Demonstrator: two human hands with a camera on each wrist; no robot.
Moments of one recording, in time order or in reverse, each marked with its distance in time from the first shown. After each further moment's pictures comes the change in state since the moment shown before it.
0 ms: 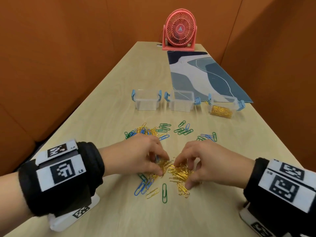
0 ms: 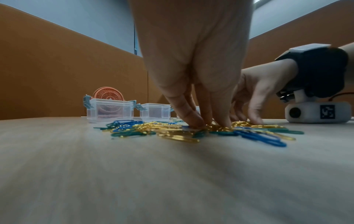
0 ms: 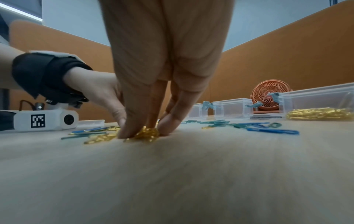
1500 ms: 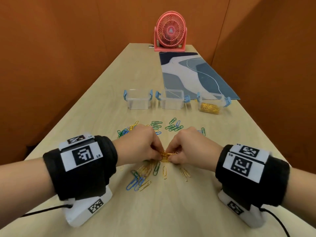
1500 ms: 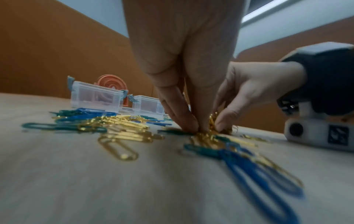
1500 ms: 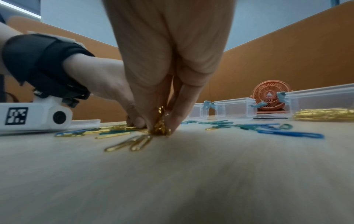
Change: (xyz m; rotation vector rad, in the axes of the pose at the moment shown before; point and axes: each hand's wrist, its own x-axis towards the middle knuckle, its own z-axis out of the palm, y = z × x) left_hand 0.017 0.020 0.003 -0.130 0.048 -0.170; right_hand 0.011 -0.006 0.003 0.007 0.141 0.080
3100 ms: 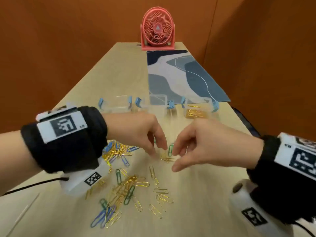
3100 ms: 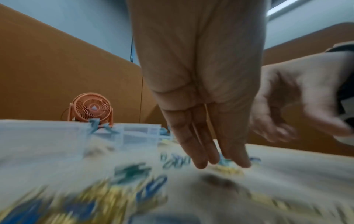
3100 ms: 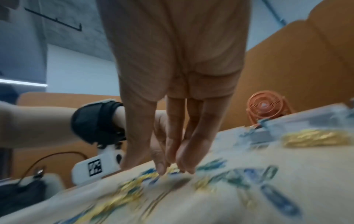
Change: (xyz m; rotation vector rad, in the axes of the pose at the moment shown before) left_hand 0.079 0.031 -0.042 0.210 -0.287 0.152; right_hand -0.015 0.047 -0.066 0.137 -0.014 0.048
